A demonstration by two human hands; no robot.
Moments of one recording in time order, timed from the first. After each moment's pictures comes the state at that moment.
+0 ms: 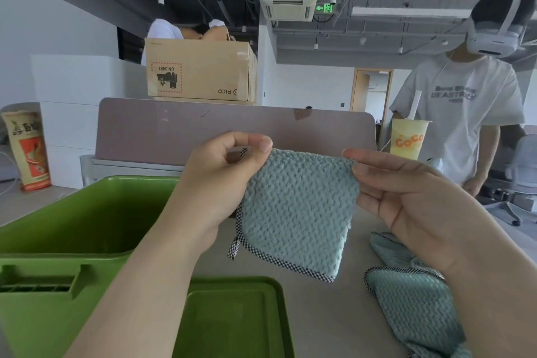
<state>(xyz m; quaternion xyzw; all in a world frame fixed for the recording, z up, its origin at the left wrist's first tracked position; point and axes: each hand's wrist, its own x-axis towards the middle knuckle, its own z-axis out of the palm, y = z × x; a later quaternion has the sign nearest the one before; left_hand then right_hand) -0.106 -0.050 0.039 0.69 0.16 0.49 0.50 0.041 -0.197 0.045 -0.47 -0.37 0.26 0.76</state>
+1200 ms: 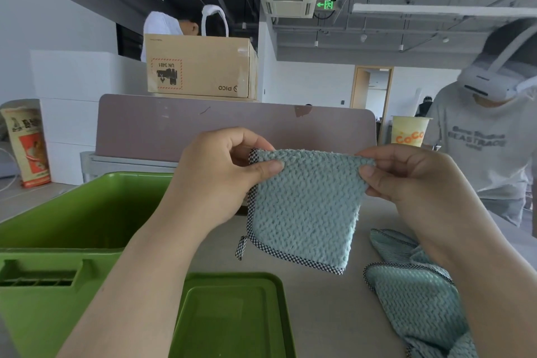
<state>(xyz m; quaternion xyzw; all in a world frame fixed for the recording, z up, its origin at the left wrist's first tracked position) -0.114 -0.045 0.040 0.79 0.17 0.50 0.32 0.043 -0.198 0.039 -0.61 -0.44 0.00 0.66</state>
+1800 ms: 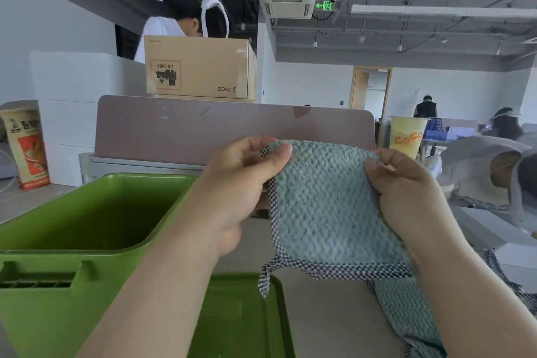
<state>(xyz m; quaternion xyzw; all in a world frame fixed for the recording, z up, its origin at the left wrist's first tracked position) -0.101 -0.066 0.038 0.64 0.14 0.40 0.64 0.047 -0.181 0.025 -0.61 -0.35 0.06 0.71</state>
